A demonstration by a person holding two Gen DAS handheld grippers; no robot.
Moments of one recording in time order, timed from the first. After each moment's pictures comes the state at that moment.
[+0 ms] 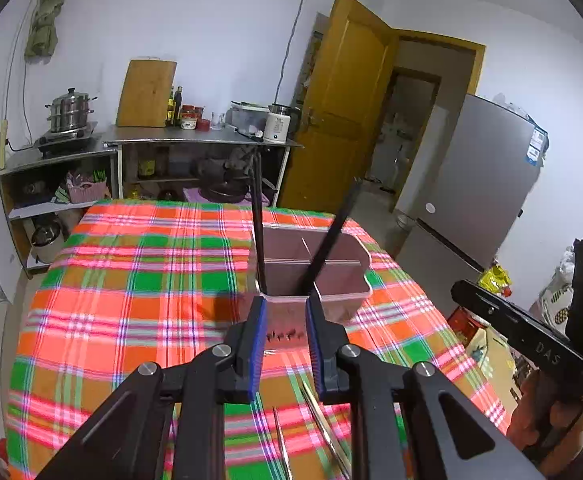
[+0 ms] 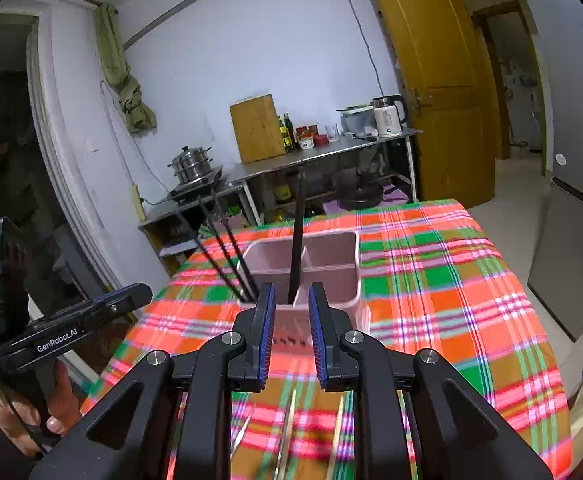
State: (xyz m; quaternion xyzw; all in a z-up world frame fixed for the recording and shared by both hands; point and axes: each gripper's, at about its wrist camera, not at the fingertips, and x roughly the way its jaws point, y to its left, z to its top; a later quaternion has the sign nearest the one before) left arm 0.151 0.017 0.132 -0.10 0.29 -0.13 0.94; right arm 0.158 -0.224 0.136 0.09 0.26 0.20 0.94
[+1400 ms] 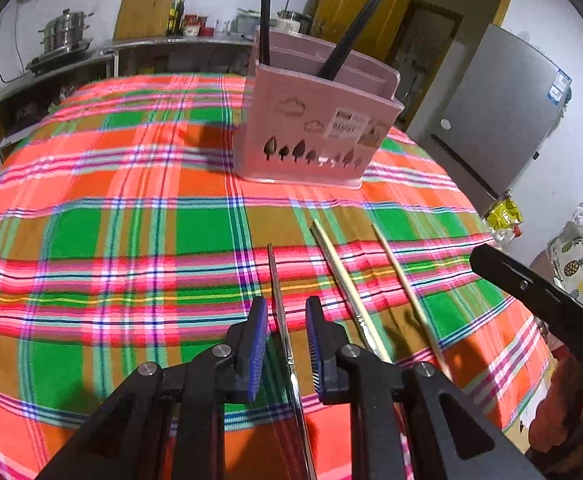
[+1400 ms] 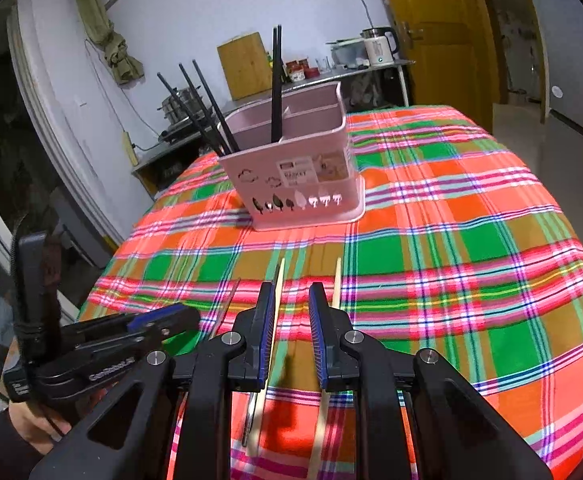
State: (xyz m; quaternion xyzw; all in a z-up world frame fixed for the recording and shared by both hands) left arm 0.132 -0.015 -0.018 -0.10 0.44 -0.13 0.88; right arm 0.118 -0.223 0.029 0.09 0.36 0.20 0.91
